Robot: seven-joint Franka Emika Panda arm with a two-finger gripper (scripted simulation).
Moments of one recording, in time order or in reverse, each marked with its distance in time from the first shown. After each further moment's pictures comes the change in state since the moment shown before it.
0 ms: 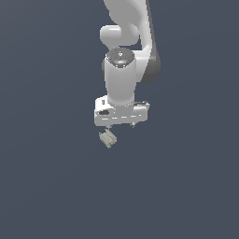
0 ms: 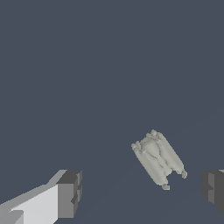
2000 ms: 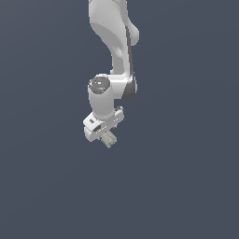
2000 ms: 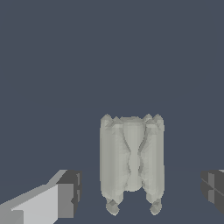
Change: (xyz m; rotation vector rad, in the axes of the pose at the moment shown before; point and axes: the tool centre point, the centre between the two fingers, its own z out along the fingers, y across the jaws) arm -0.041 0.067 0.096 -0.010 -0.019 -0.603
